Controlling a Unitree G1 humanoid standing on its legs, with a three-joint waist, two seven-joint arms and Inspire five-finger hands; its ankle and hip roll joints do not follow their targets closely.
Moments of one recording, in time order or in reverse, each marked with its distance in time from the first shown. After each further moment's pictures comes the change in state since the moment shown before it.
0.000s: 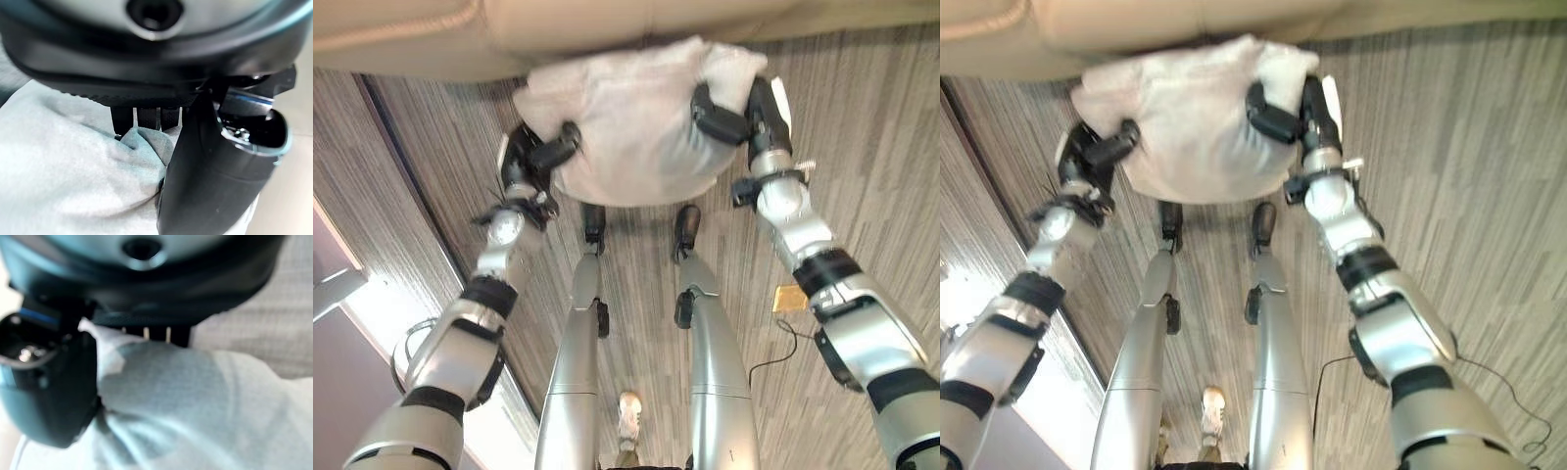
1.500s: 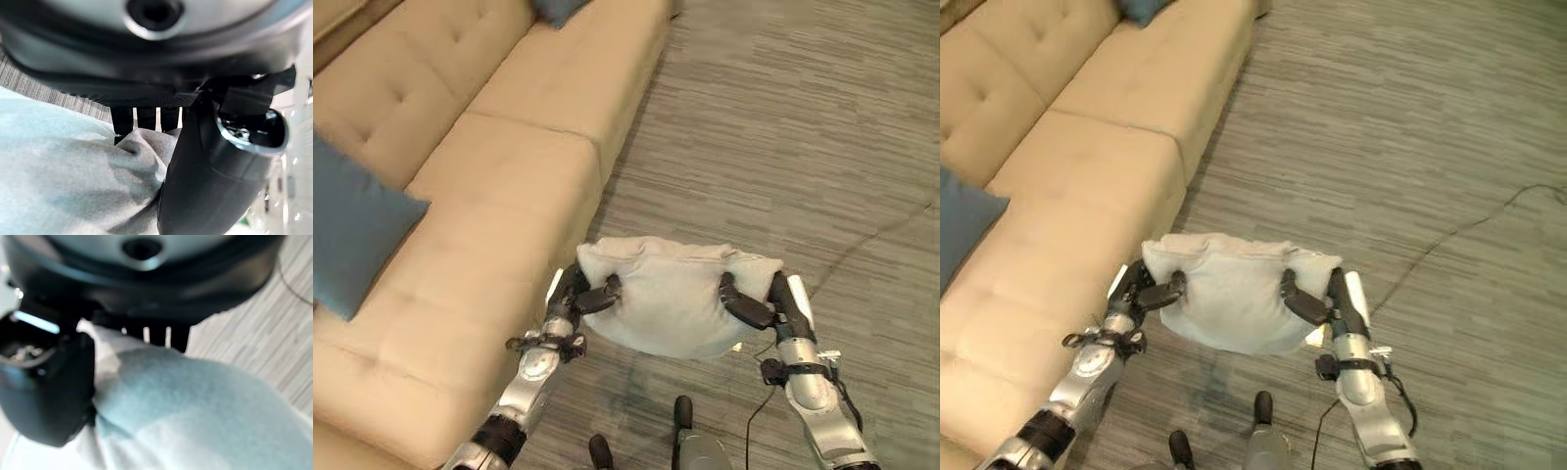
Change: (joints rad) left arm 0.627 -0.095 -0.009 -0.361 0.513 0.030 0.064; right arm 0.990 0.054 -0.347 -0.636 -0.435 0.041 0.042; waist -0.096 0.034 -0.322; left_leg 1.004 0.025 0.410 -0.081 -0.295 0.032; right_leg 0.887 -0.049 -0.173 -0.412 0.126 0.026
